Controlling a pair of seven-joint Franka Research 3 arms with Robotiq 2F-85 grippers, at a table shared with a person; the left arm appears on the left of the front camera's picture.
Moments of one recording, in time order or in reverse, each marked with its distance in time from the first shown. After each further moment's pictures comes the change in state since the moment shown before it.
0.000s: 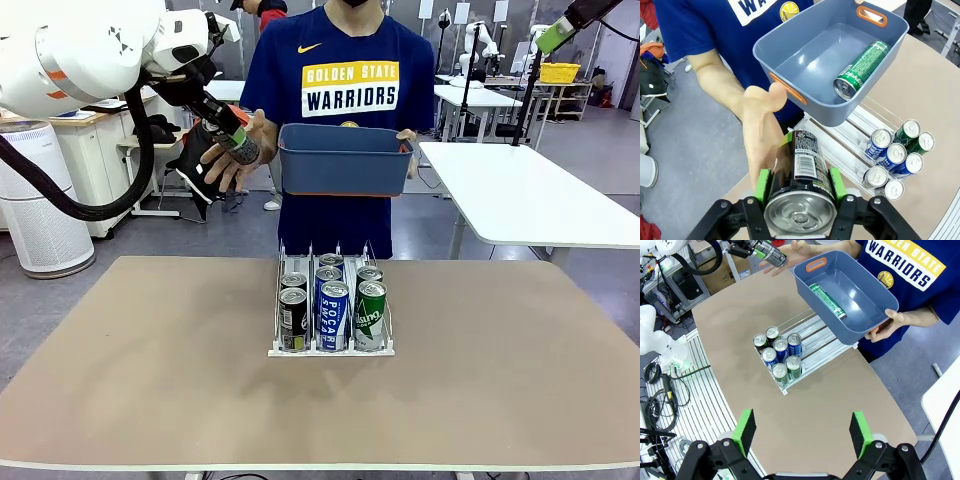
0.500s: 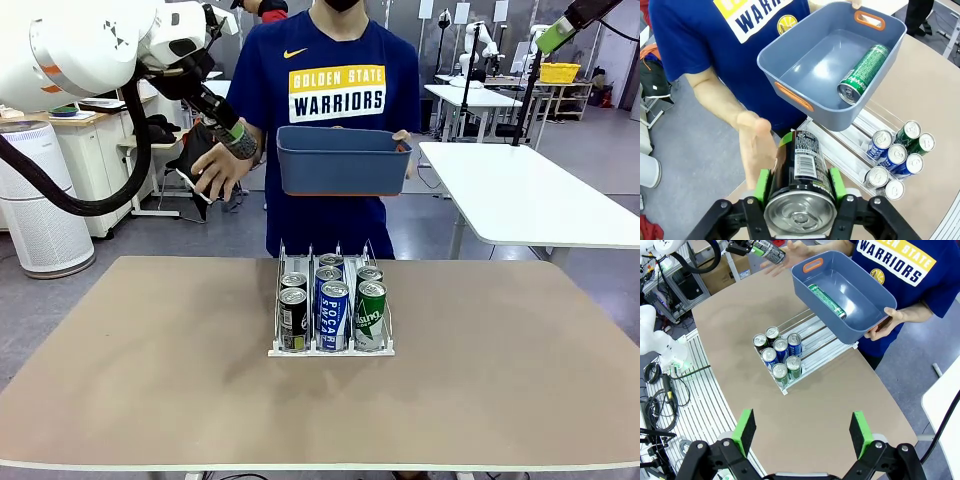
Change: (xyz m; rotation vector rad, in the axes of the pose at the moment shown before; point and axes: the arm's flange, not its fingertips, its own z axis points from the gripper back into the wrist) left arm 0.004 -0.001 0.010 0.017 -0.007 -0.005; right arm 0.000 0.000 0.000 0.000 0.000 0.000
